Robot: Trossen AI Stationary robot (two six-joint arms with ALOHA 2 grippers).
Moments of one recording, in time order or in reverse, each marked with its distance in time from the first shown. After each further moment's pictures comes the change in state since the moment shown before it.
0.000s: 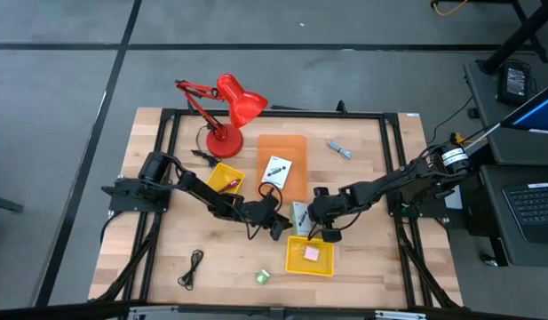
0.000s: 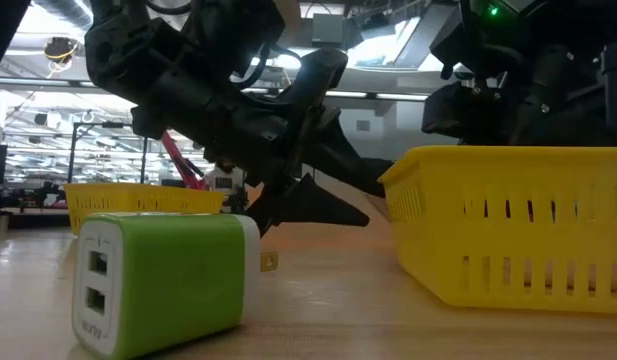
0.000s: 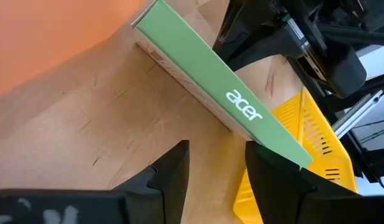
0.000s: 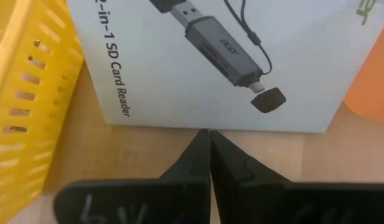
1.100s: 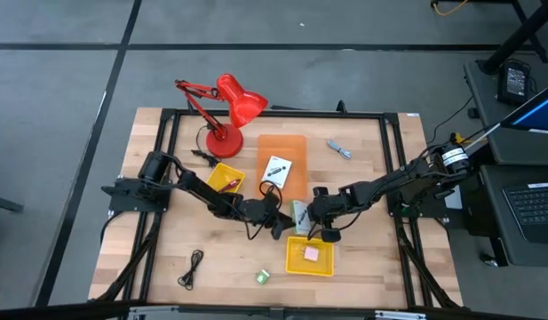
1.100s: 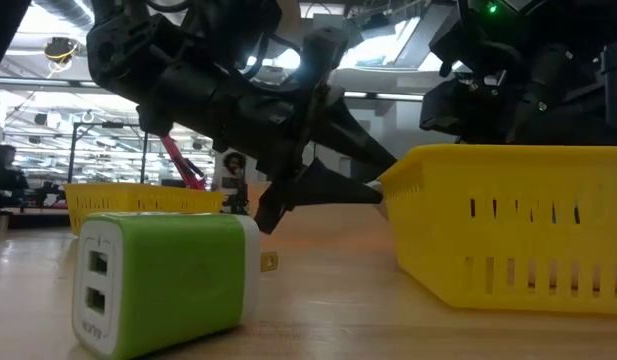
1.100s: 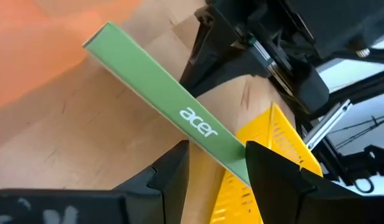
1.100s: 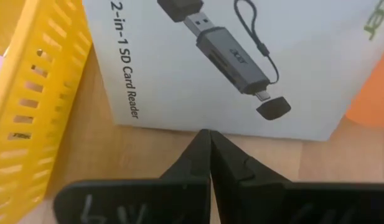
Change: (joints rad) left arm 0.007 -0.002 0.000 0.084 0.009 0.023; right arm 0.000 -0.002 0.002 0.016 -0.001 0.002
